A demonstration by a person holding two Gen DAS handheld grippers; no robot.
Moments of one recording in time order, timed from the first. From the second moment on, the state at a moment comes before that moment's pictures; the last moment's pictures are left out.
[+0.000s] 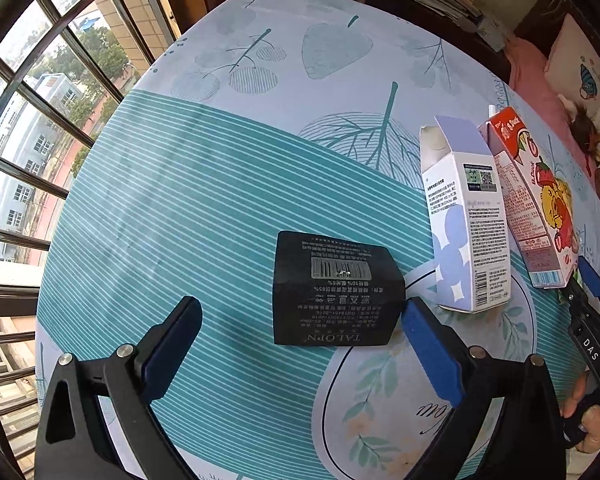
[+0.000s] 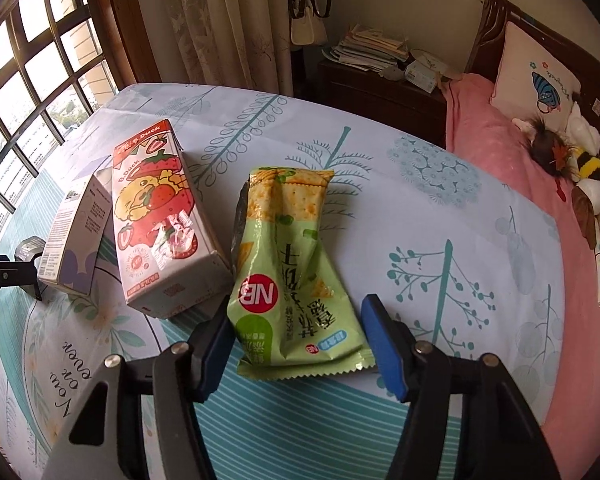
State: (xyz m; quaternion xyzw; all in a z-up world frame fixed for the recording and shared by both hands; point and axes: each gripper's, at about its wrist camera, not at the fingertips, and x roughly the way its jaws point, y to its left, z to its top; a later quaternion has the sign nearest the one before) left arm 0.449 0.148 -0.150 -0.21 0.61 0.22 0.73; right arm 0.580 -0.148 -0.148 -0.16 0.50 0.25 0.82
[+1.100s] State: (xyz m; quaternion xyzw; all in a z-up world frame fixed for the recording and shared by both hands) left arm 0.329 0.076 -0.068 -0.15 0.57 0.12 0.80; right arm 0.385 -0.222 -0.068 0.09 0.52 0.24 0.82
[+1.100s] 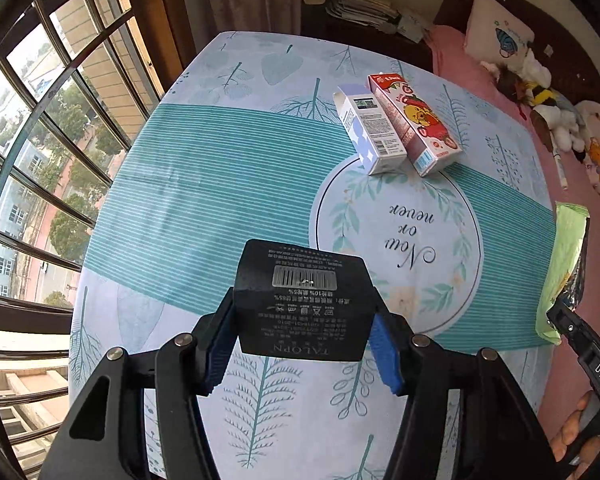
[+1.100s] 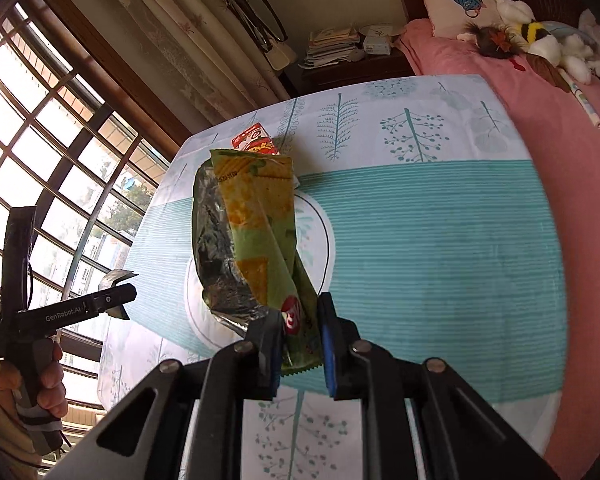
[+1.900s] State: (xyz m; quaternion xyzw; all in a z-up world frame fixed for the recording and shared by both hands) left arm 0.073 0.054 -0.041 -0.04 0.57 -0.06 0.82; right arm 0.065 -0.172 -0.063 0.14 0.56 0.13 0.80
